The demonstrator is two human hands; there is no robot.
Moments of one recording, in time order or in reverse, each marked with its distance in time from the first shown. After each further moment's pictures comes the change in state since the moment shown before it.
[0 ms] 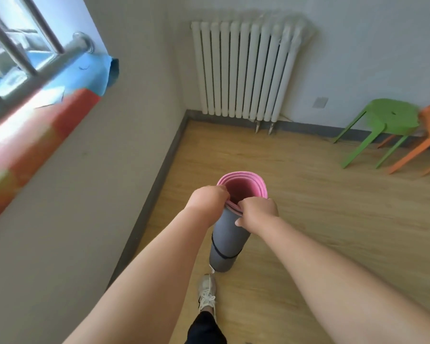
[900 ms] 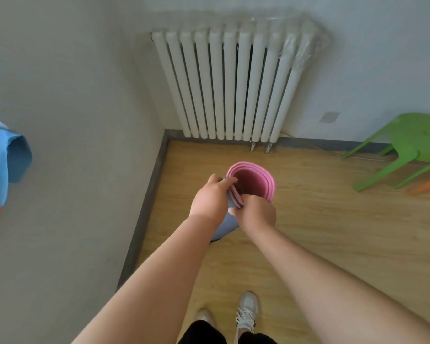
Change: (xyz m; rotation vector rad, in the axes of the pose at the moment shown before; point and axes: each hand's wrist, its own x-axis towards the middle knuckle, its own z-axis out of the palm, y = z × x) left_hand 0.406 -0.096 -0.100 -0.420 0.246 -0.043; right_hand 0.383 0.086 -0.131 0.523 0.154 0.338
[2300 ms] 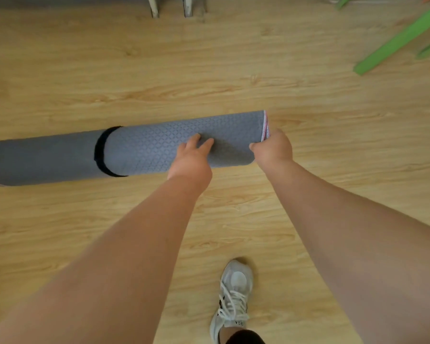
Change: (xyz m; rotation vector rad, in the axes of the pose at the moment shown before) left_hand 0.253 -0.036 0.582 0.140 -0.530 -0.155; right_hand 0.370 0.454 0.274 0.483 0.043 0.609
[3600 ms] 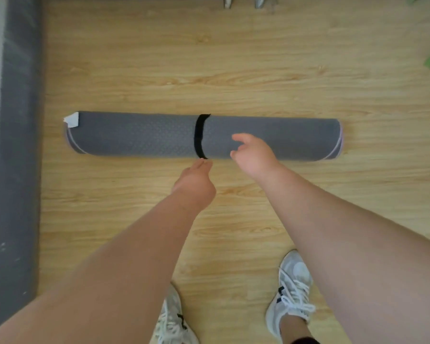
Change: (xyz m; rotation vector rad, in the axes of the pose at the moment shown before) left_hand -0.091 -0.201 -0.008 -0.114 -0.084 -0.092; right_hand -0.141 -0.055 0.175 -0.074 -0.338 -0.253
